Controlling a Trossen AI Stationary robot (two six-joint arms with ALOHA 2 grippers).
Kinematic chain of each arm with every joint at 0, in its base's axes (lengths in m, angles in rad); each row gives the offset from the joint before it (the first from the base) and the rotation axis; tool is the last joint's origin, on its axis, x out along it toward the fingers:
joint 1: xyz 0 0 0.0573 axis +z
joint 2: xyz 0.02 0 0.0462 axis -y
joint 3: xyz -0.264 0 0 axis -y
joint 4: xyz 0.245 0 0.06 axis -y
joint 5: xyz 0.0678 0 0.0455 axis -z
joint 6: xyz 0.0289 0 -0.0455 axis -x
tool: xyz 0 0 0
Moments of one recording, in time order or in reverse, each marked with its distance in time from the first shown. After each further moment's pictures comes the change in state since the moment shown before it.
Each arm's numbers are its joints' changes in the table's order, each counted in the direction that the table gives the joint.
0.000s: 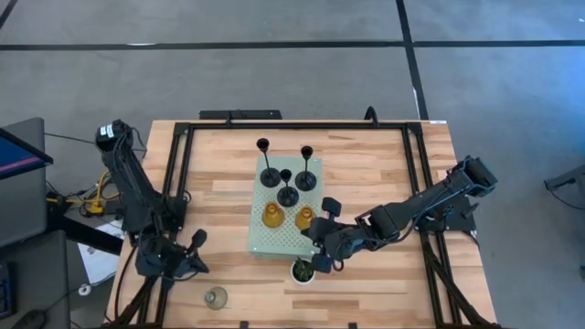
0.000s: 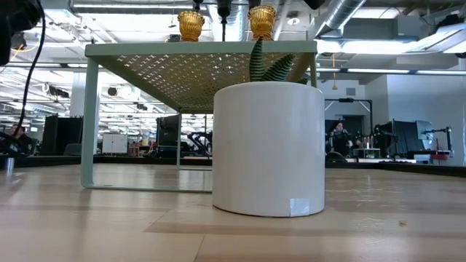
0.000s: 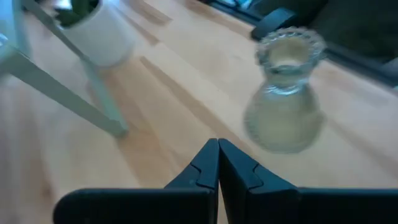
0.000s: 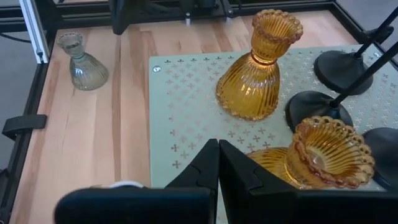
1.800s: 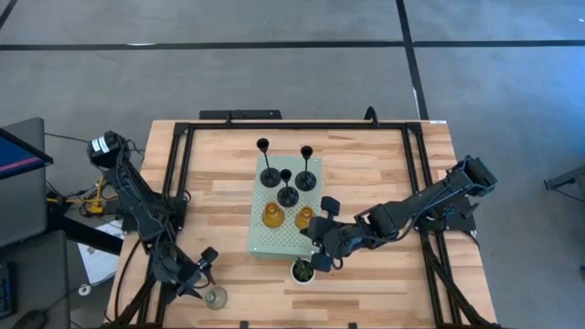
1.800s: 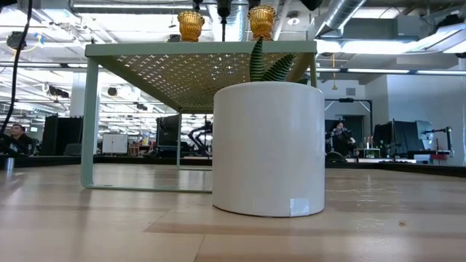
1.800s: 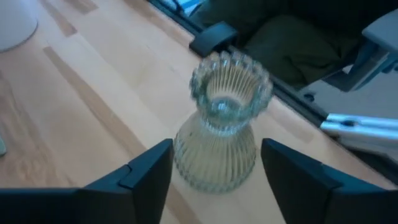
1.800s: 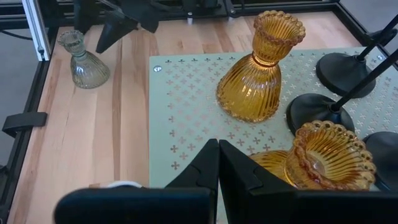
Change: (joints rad) left arm 0.132 -0.240 0.002 0.326 0.352 0.061; right arm -0.013 0.000 0.000 0.004 -0.018 0.023
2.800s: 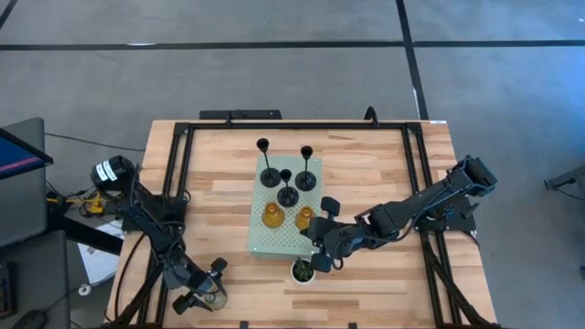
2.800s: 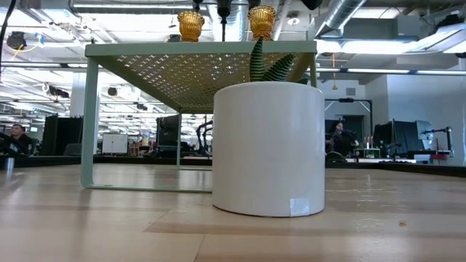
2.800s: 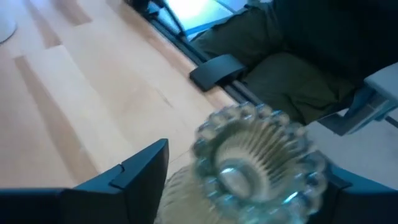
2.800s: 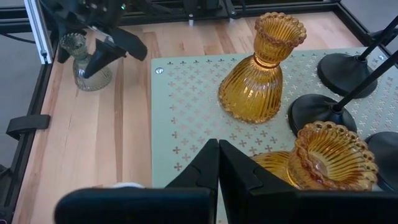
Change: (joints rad) left arm 0.043 -0.342 0.000 0.472 0.019 0.066; right arm 0.004 0.001 0.000 0.006 0.000 -0.008
